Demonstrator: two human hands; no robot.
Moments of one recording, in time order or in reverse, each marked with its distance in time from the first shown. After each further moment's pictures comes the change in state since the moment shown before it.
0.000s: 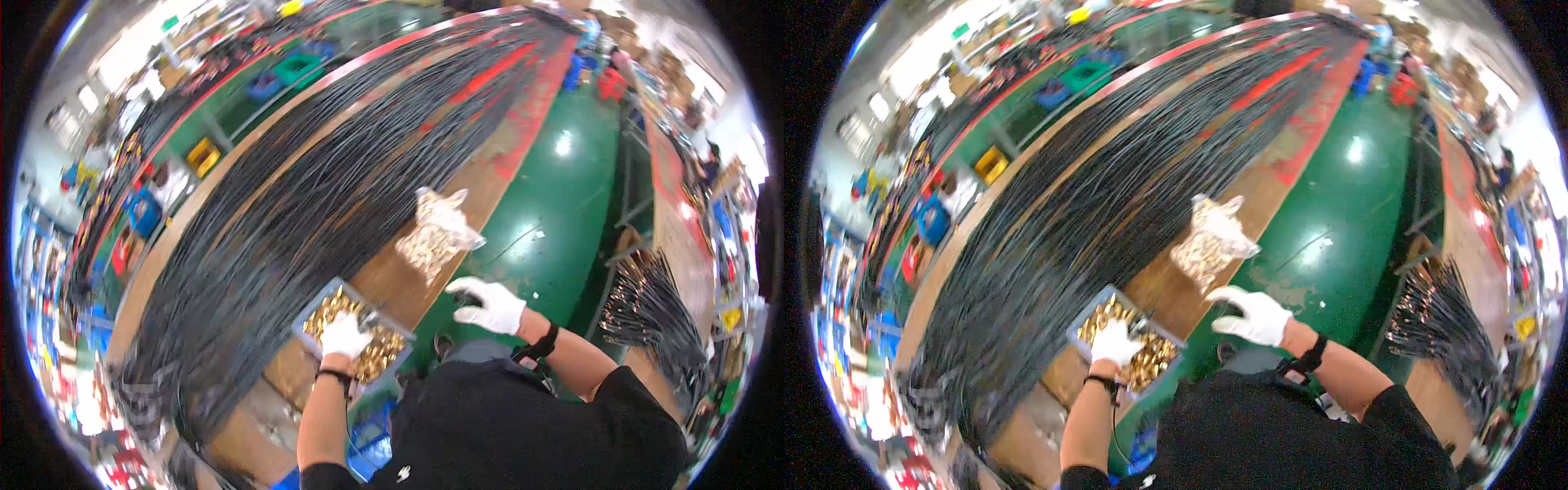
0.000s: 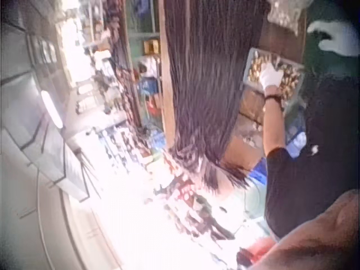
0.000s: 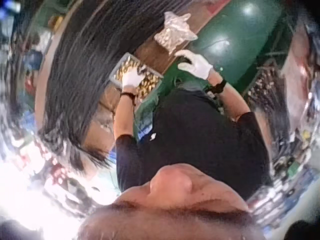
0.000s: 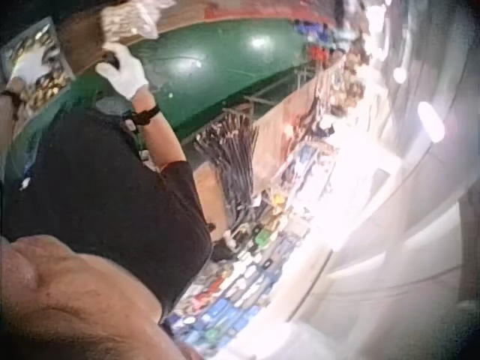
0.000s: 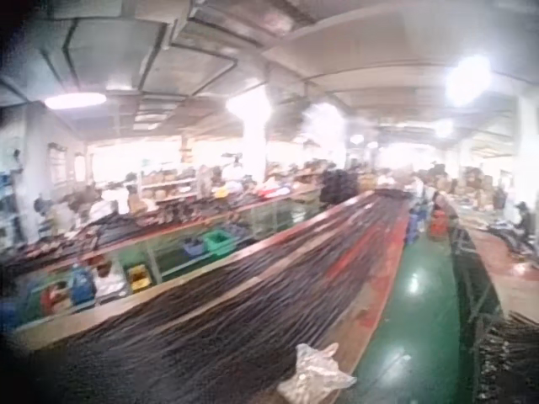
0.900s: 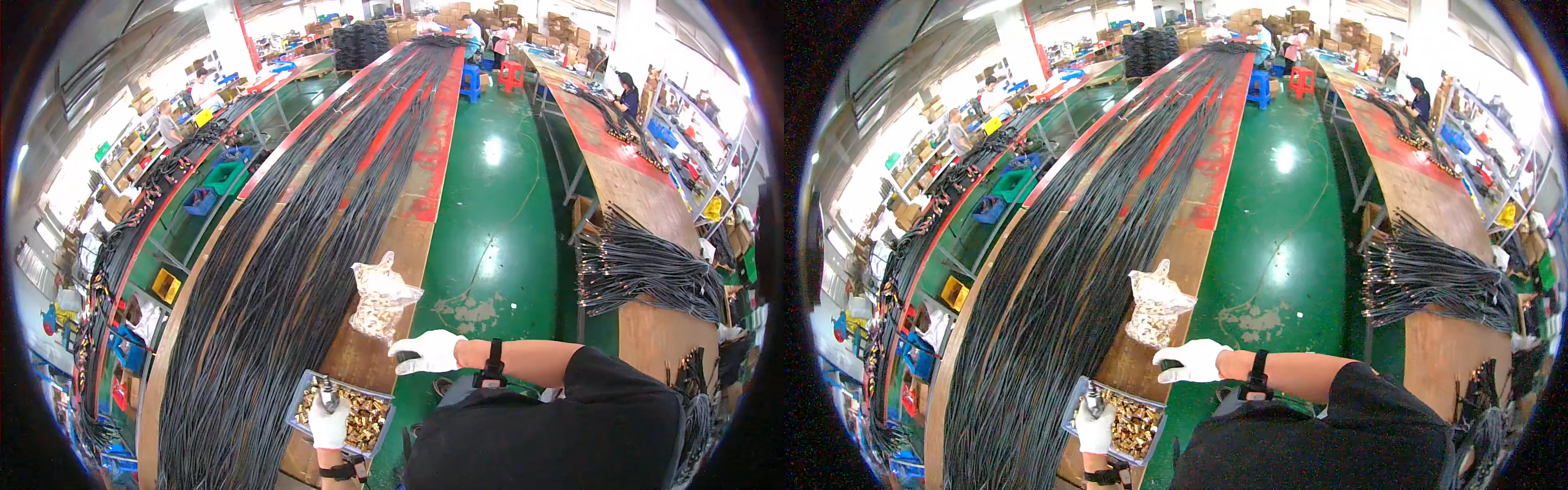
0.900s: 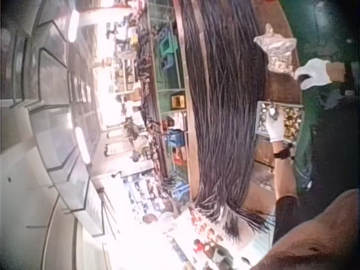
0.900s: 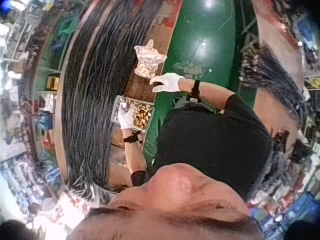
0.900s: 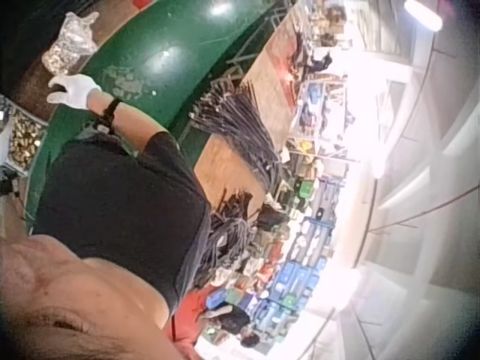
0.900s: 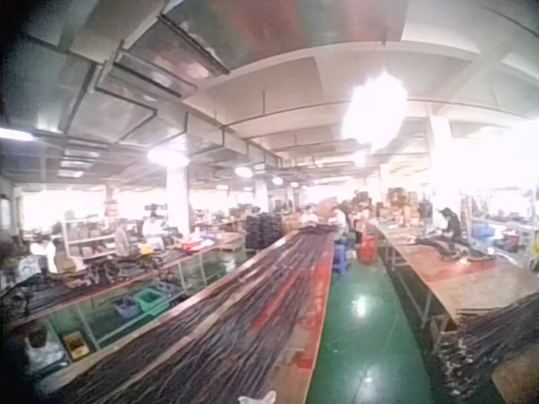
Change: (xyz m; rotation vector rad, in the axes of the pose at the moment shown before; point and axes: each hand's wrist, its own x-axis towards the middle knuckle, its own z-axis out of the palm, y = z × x) left_hand -0.056 0.060 -0.058 -1.027 0.262 0.005; right_hand -0.002 -0.002 0.003 -0.117 -0.140 0.144
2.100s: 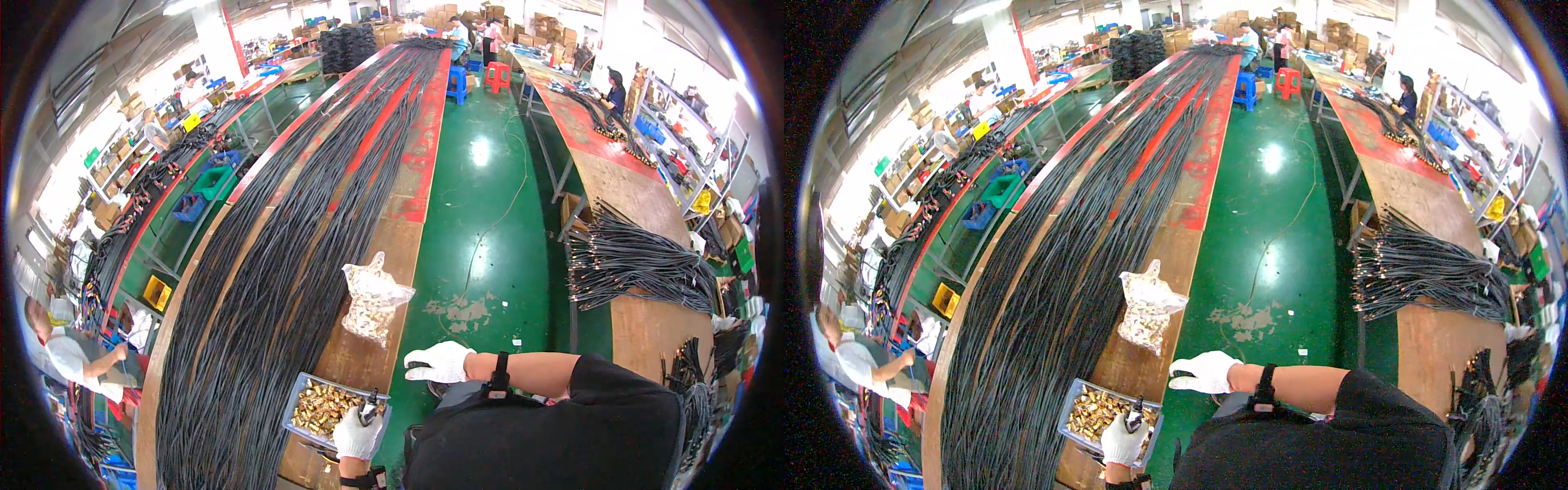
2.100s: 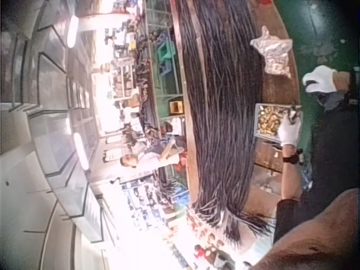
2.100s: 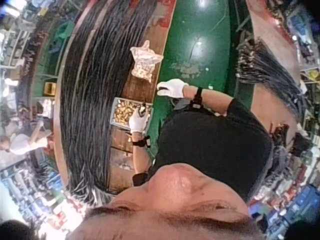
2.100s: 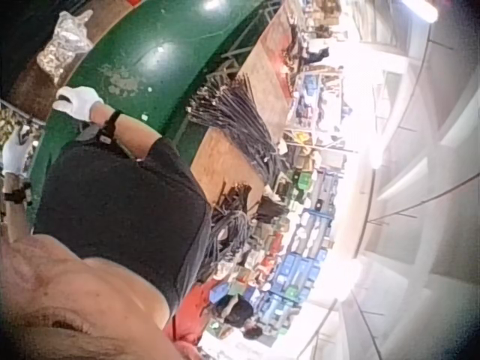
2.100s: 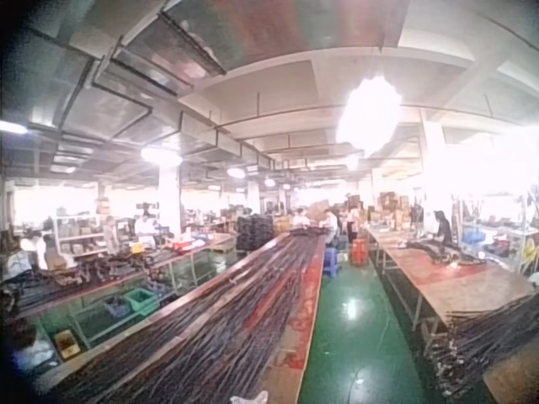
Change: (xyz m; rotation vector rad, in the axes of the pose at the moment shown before) left_hand -0.041 -0.014 0.027 0.714 -0.230 0.011; right_hand -0.026 0.019 0.037 -0.006 0.024 0.137
